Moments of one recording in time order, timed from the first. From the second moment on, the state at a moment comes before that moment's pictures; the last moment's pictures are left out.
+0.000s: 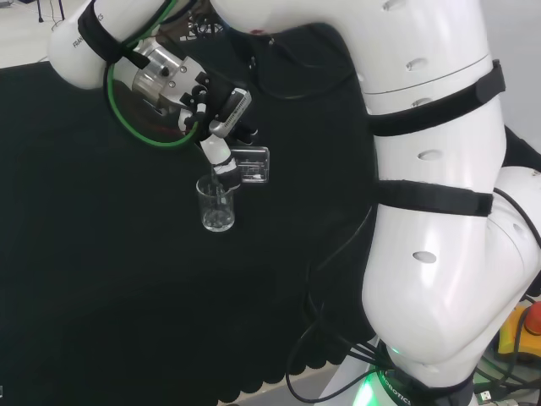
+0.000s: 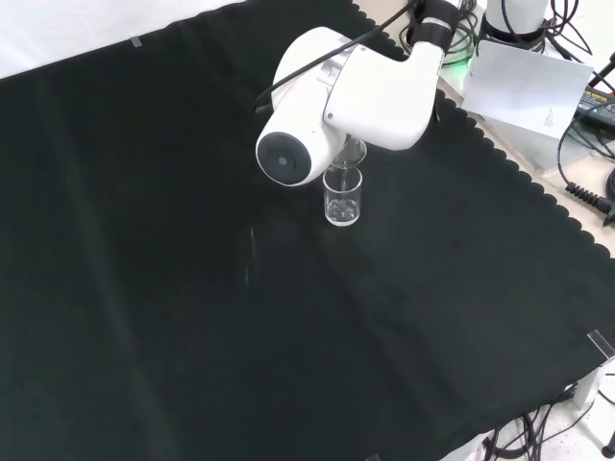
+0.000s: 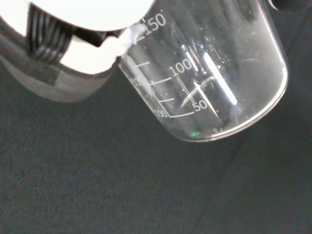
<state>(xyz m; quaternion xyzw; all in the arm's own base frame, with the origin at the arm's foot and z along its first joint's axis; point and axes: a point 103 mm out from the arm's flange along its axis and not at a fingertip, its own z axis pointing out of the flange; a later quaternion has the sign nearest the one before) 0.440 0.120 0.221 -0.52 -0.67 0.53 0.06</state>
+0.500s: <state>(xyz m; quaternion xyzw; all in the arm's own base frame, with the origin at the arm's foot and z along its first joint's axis) 0.439 0.127 0.224 -0.52 -0.66 0.54 0.06</state>
